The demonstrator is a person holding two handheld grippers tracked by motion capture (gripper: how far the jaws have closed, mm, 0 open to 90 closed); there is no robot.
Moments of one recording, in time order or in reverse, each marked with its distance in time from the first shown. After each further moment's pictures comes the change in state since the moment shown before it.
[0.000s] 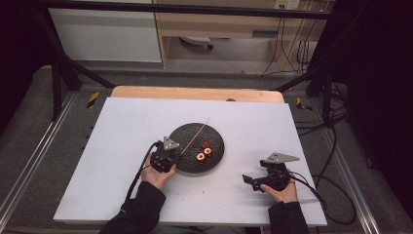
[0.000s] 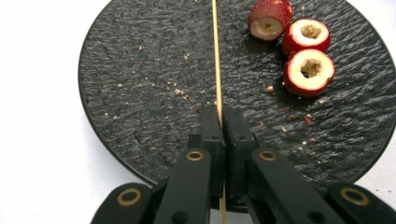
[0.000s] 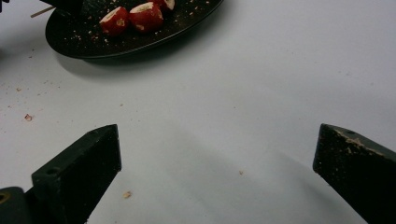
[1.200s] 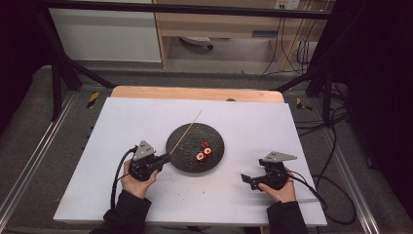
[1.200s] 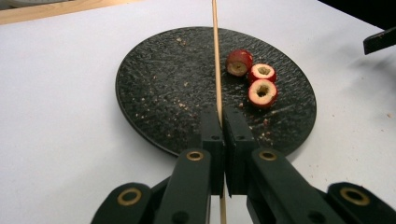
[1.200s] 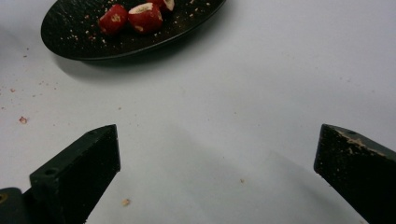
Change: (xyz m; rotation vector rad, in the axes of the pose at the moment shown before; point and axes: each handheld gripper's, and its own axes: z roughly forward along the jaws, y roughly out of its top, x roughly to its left) left arm 0.018 -0.022 -0.060 -0.227 -0.097 -0.036; right arm 0.002 0.004 0.003 0.010 -0.018 -0.019
